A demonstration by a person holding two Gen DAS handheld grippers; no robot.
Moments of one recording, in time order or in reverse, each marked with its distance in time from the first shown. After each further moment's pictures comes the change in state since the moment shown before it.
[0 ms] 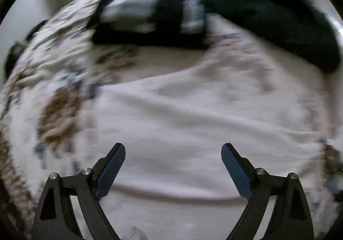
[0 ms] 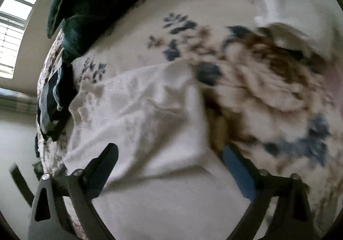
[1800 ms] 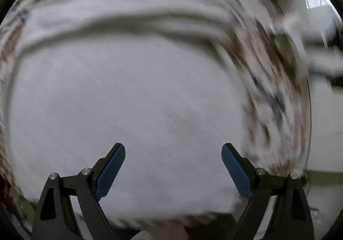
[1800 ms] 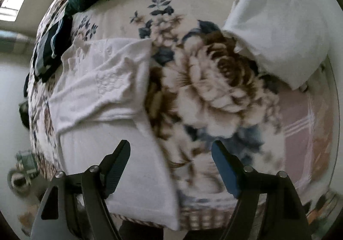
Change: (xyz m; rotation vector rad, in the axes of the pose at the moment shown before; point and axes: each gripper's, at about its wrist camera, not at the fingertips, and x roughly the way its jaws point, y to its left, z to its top) left arm -0.074 -0.218 -0.235 0.159 0.349 -0.272; right arm -0.076 -0.097 0.037 -0.316 0.263 -0.119
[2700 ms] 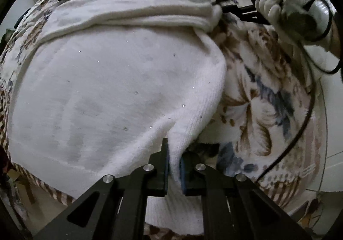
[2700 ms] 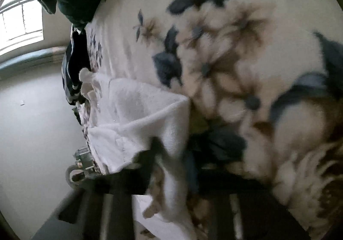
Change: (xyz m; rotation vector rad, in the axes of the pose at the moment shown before) left arm 0.013 -0.056 -0.020 -0.093 -0.206 0.159; right arm 0.168 0.010 0.154 0.099 0.151 0.474
